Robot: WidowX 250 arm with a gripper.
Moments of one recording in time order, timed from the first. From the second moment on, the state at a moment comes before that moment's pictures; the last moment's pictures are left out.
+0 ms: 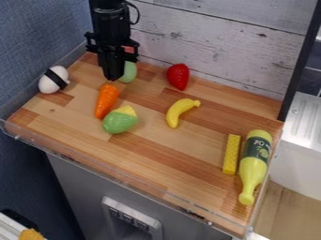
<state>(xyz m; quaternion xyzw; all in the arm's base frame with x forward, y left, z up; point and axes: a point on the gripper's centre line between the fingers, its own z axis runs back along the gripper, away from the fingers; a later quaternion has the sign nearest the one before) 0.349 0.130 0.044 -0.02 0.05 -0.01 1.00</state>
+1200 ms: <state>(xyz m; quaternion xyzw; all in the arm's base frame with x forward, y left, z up) 0.316 -0.016 0.068 -0.01 0.05 -0.44 0.89</state>
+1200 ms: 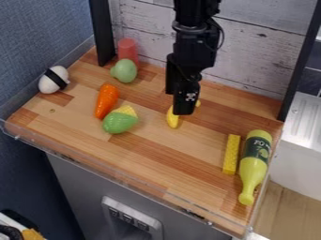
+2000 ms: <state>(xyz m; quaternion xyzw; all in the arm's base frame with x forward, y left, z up) 0.336 -0.019 0.074 0.00 0.05 -0.24 0.97</state>
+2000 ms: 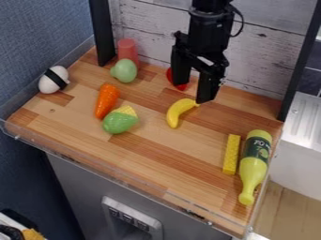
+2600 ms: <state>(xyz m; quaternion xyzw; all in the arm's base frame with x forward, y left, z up) 0.350 -0.006 0.035 0.00 0.04 -0.36 0.93</state>
